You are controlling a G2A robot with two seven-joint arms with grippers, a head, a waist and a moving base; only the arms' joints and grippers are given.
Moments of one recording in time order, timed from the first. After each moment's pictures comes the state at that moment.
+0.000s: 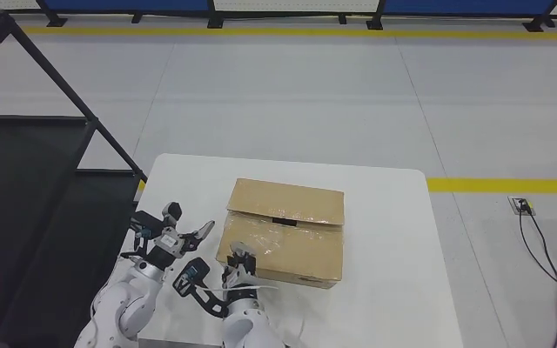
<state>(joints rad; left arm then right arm) 1.23 -1.17 -1.52 -1.46 1.17 -0.50 0.20 -0.95 -1.68 0.50 -1.62 -2.21 0.15 1.07</state>
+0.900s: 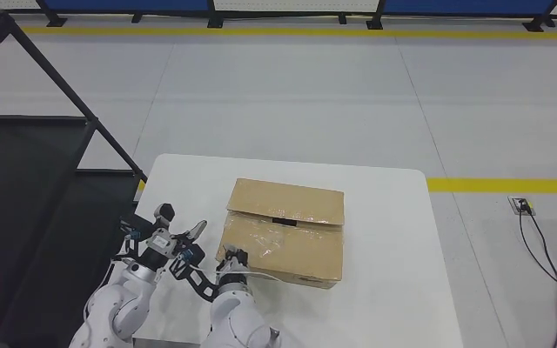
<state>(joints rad) 1.24 -1.16 -1.55 -1.43 1.15 -0.51 0.24 -0.92 -1.81 0.59 -1.45 -2.13 0.13 1.10</state>
